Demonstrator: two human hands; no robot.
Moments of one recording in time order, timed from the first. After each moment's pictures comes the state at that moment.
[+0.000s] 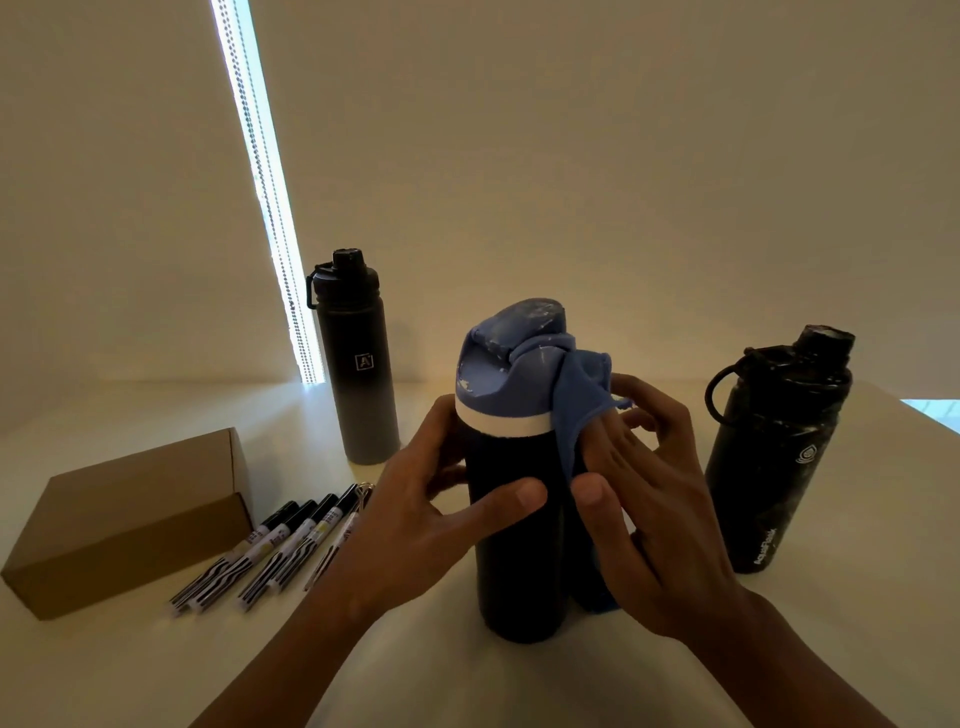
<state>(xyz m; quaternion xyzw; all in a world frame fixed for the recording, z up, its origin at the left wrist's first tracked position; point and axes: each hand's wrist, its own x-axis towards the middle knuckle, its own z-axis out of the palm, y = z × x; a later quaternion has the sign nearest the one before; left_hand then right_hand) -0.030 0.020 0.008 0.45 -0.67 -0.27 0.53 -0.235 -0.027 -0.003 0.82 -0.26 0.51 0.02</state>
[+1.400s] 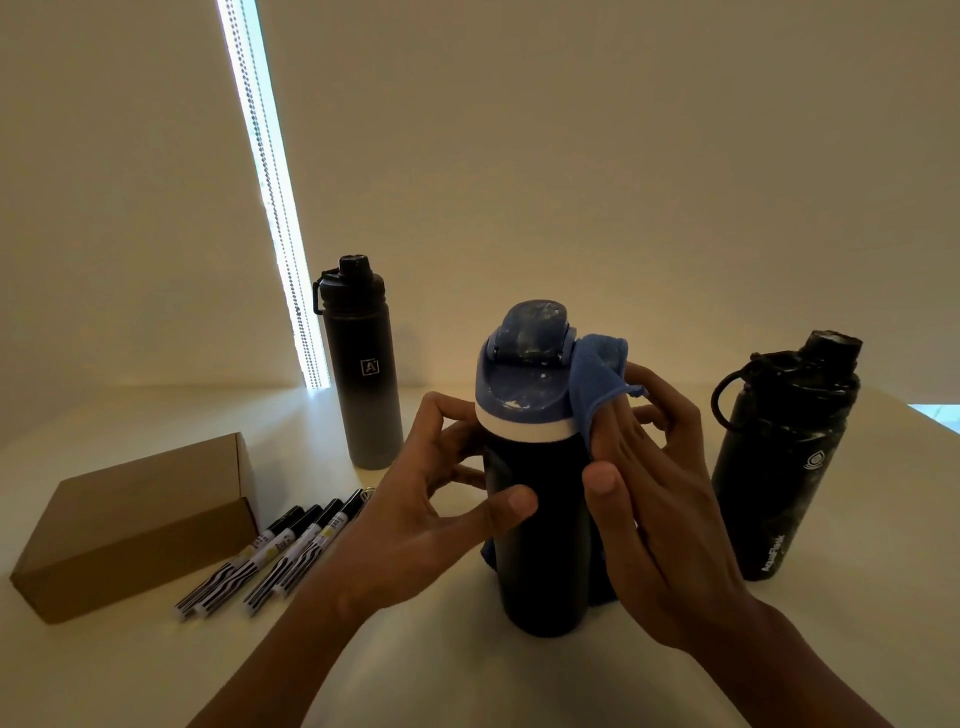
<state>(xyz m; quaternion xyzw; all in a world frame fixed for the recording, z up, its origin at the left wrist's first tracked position) -0.014 0.012 0.004 0.44 -0.70 -0.30 0.48 -0.230 -0.021 0.005 0.82 -0.29 0.49 -0.02</state>
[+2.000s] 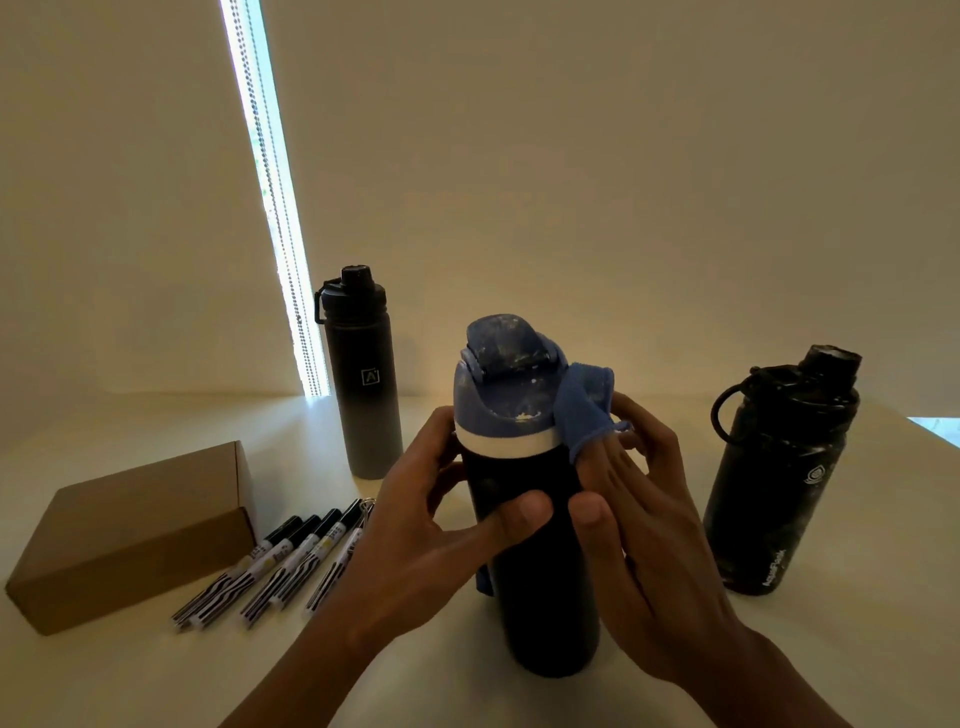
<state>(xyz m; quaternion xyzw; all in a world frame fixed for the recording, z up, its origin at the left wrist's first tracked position) -0.034 0.023 0.007 0.44 -0.64 -0.26 0.58 -0.225 -0.015 -0.003 0.83 -0.29 0.47 -0.03</state>
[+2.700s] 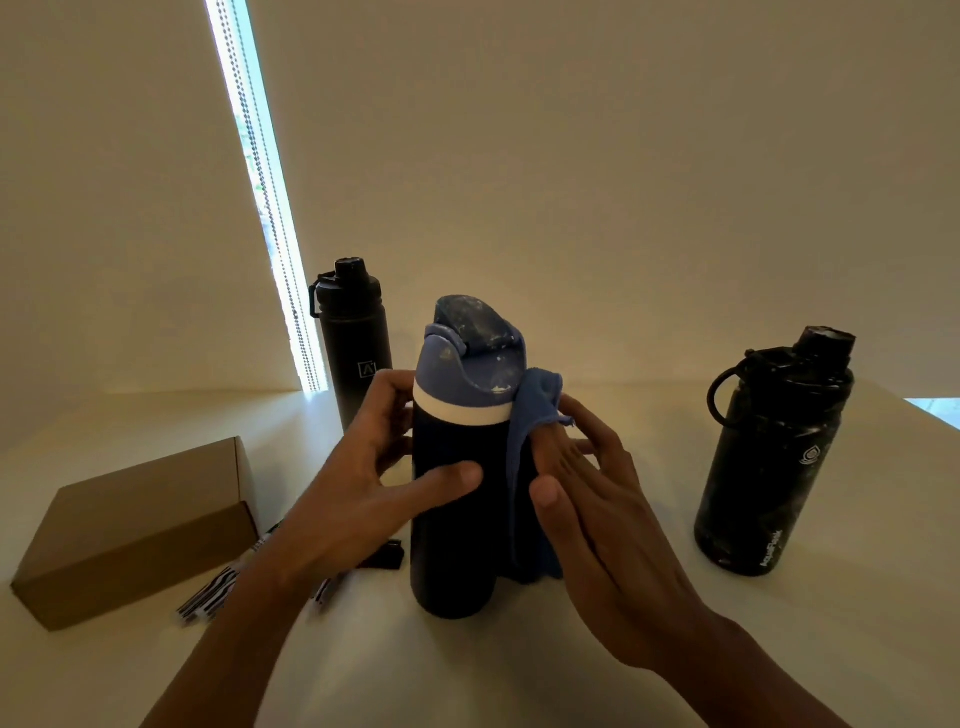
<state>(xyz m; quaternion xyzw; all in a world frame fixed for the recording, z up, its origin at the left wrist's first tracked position) 0.015 0.015 0.023 0.50 -0.66 -0.28 0.49 -0.211 -0.008 -0.005 0.85 -0.29 0.44 -0.11</state>
